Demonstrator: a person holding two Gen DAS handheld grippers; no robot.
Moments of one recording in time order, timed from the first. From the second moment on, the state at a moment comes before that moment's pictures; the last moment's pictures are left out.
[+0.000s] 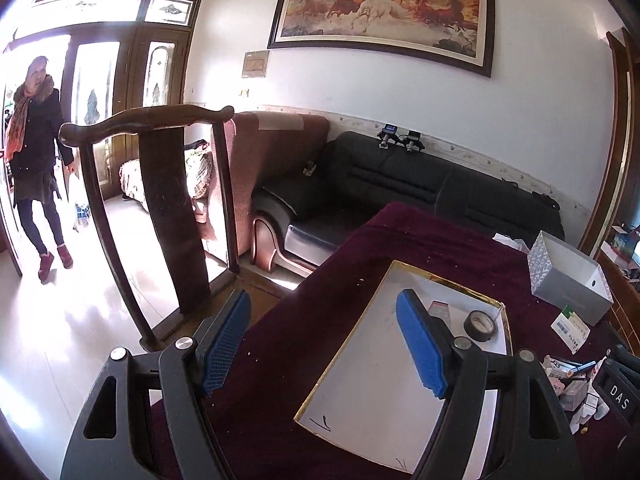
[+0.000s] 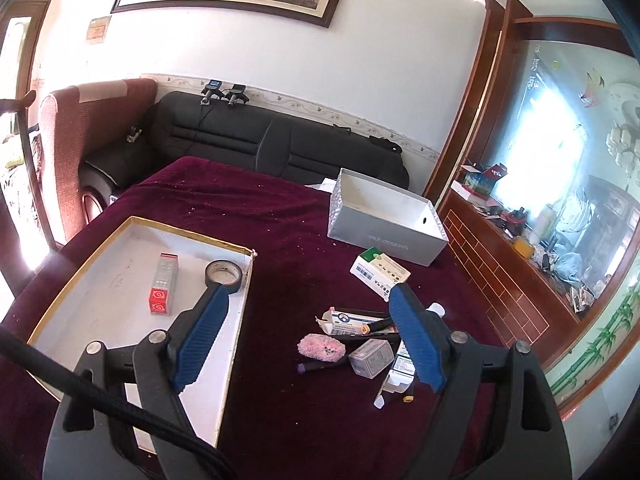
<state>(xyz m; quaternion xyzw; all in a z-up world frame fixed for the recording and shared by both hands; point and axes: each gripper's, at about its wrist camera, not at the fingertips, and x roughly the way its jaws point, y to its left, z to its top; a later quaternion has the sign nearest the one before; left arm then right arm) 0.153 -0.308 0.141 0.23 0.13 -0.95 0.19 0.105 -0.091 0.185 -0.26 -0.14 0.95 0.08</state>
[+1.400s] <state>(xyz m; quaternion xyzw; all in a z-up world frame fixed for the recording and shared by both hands) 0.117 -0.254 0.152 0.27 0.12 -0.95 0.08 0.090 -0.034 0.162 -0.30 -0.16 0.94 0.09</state>
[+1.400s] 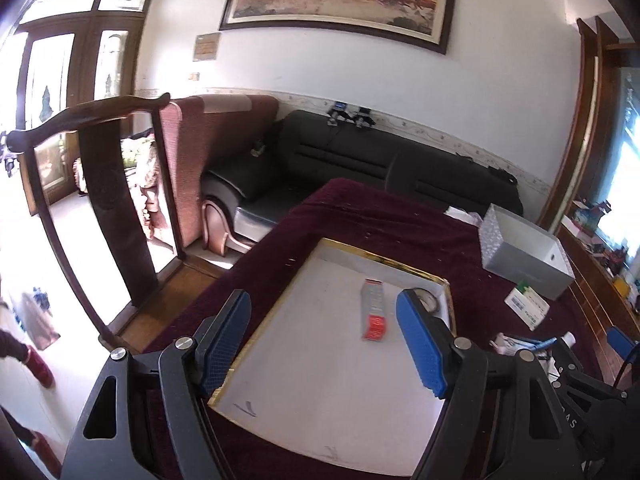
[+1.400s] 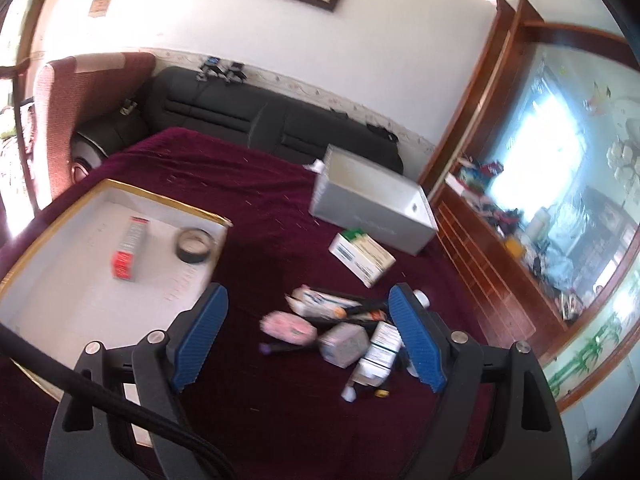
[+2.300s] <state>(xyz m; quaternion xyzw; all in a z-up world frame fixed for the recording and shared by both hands) -0.021 -0.022 0.042 0.42 -0.03 -0.90 -0.03 0.061 0.163 0.113 -0.38 0.06 0.92 0.05</state>
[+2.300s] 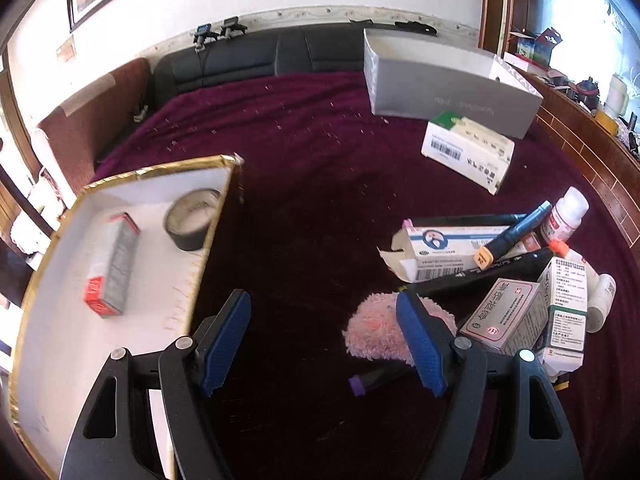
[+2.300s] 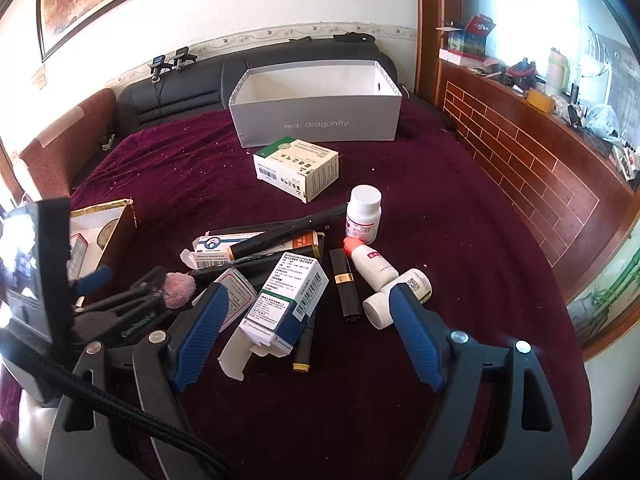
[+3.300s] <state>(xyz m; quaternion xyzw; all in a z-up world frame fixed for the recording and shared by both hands) -0.010 -0.031 0.050 0.40 -0.01 -0.92 -0.06 0.050 0.171 0.102 -0.41 0.10 0.91 0.03</state>
